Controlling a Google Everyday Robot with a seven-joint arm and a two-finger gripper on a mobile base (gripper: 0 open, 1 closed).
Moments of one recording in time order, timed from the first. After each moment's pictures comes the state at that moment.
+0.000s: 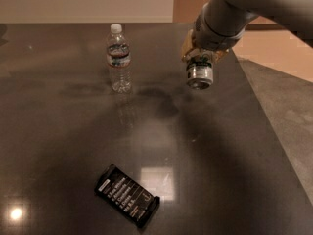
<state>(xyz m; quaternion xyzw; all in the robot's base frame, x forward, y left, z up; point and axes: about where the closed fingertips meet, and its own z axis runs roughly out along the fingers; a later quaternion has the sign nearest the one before) 0.611 -0.114 0.939 0.00 0.96 0.06 0.28</state>
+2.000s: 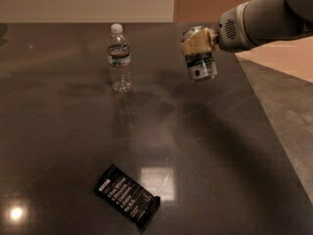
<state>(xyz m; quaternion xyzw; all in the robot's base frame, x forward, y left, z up) 0.600 -0.106 0.970 -0.22 0.87 0.21 0.39</state>
